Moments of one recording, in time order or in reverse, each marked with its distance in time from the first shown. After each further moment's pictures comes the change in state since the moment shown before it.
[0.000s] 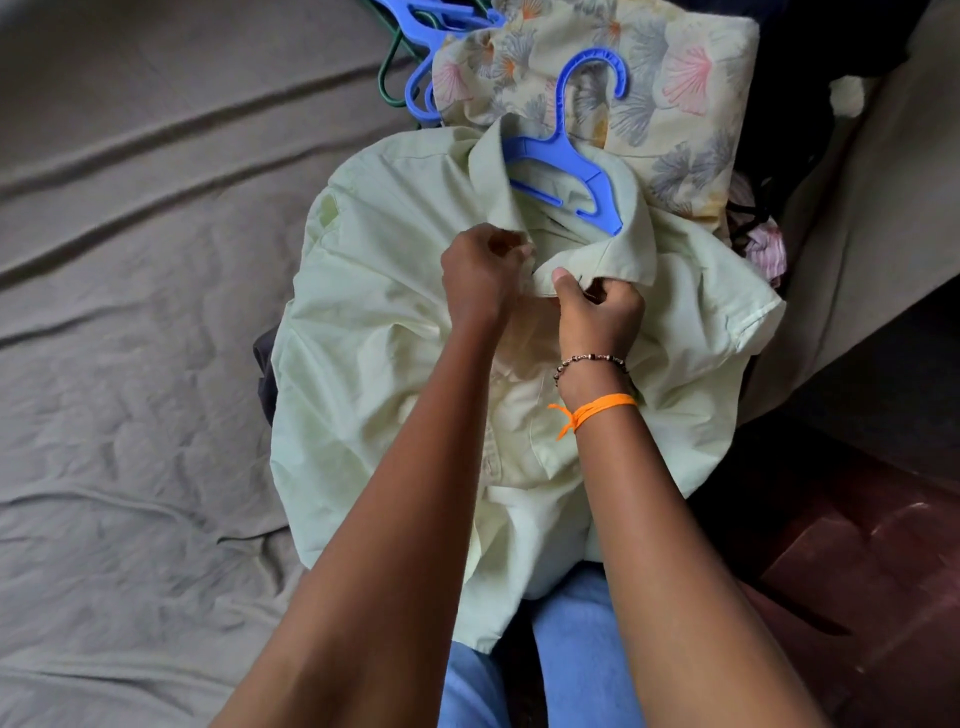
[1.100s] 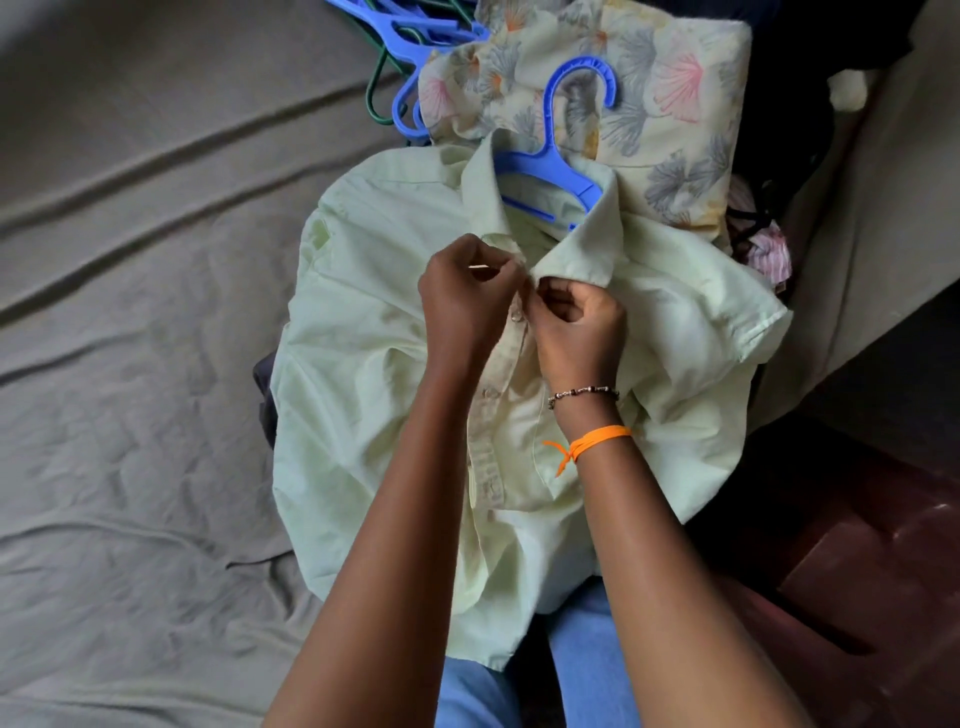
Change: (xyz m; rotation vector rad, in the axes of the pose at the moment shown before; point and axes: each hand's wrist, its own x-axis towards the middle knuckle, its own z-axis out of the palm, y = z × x) left_hand -0.015 0.006 -0.017 -0.145 0.014 0.101; right_hand -0.010 -0.005 0.004 0.019 -0.134 -0.103
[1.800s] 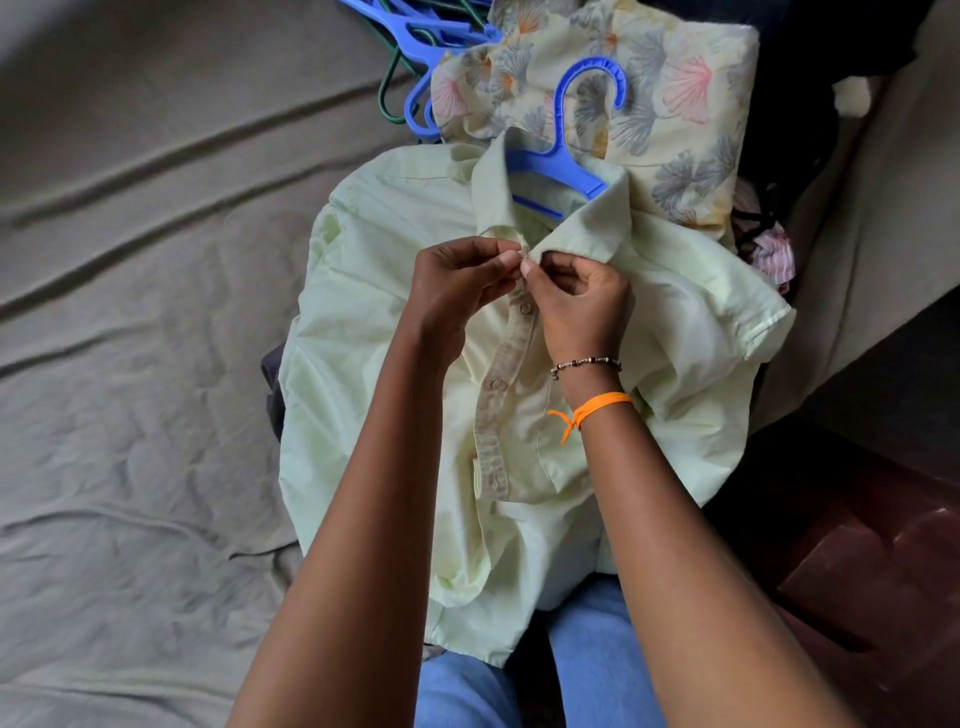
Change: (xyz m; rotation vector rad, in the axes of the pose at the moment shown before) left_hand 0.011 0.001 -0.026 -0.427 -0.343 -0.241; right_hand 0.010 -0.007 0.005 0.008 -0.014 -0.077
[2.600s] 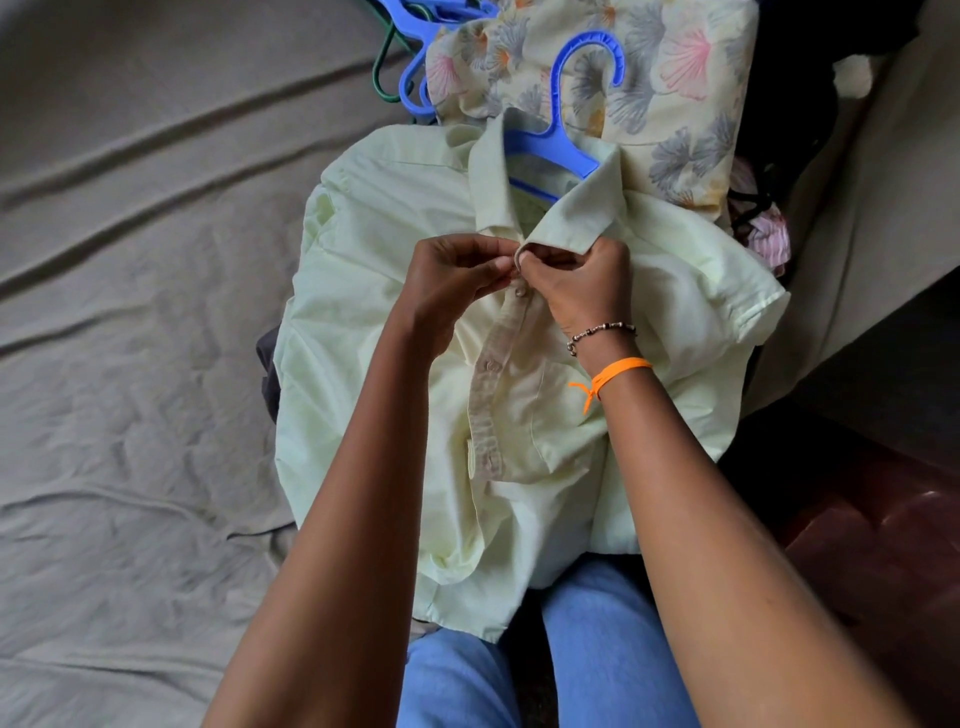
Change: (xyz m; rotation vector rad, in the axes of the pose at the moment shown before) left_hand -0.002 -0.013 -0.007 0.107 -0.091 0.013; right_hand 0.012 -0.001 -0.012 -0.077 -0.155 0.099
